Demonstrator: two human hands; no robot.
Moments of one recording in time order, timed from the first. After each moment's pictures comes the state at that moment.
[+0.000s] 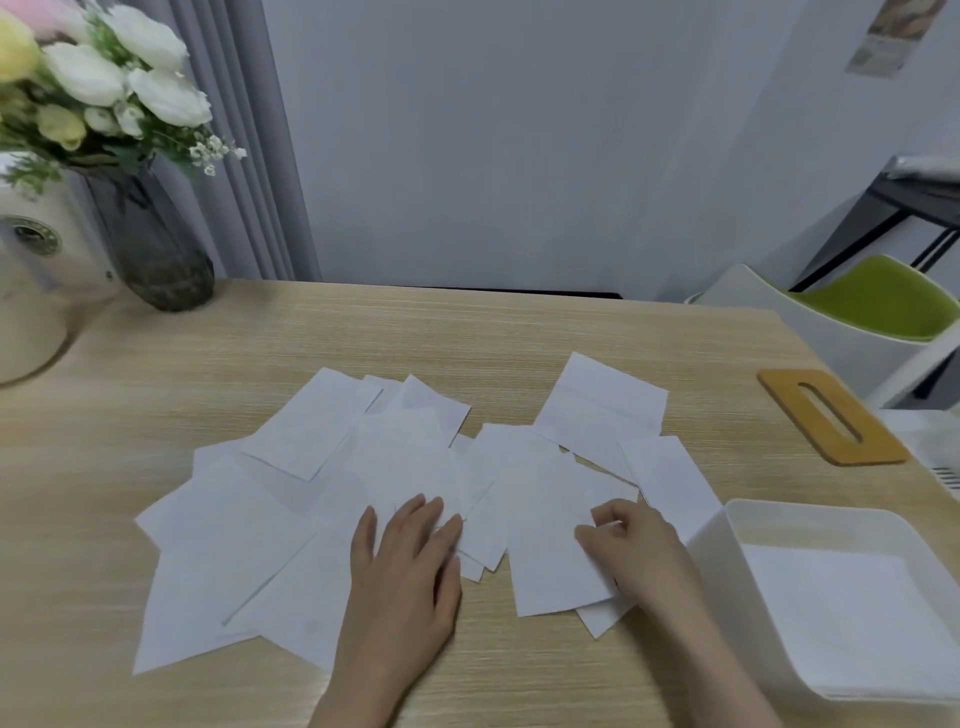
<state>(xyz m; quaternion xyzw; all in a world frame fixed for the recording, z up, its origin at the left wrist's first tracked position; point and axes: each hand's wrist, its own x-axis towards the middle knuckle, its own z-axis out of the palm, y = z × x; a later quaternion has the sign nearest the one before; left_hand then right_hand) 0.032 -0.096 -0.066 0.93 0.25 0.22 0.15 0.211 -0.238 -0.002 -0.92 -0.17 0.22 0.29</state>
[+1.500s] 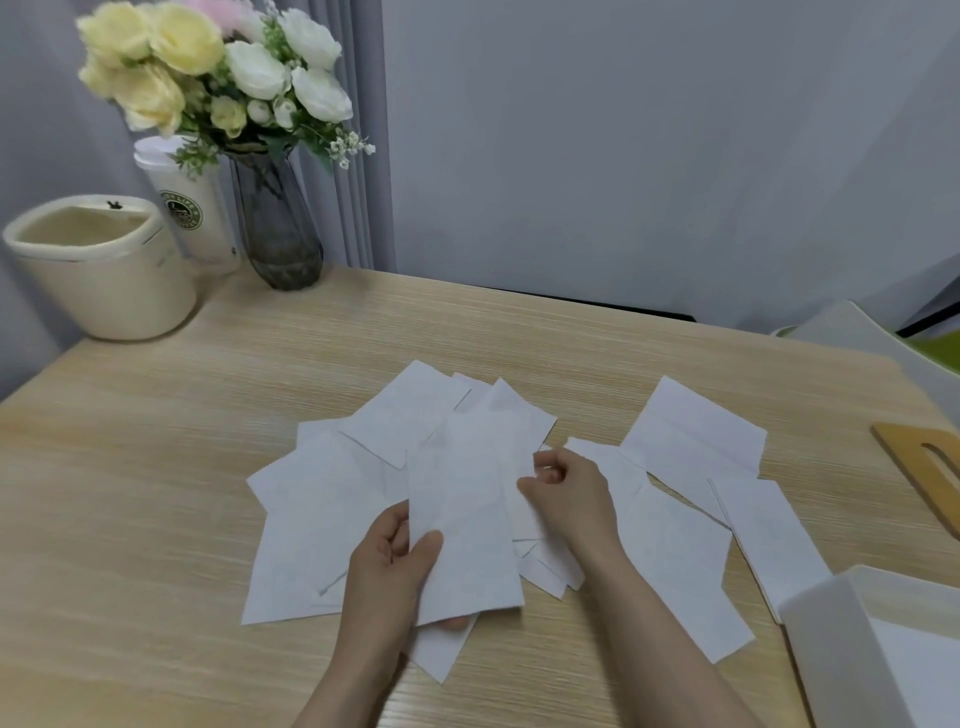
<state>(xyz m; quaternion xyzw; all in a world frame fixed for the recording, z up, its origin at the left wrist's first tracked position) -0.013 -0.058 -0.052 0.47 0.42 0.33 0.70 0.175 -0.103 -0.024 -0.86 -0.25 0.24 0.39</state>
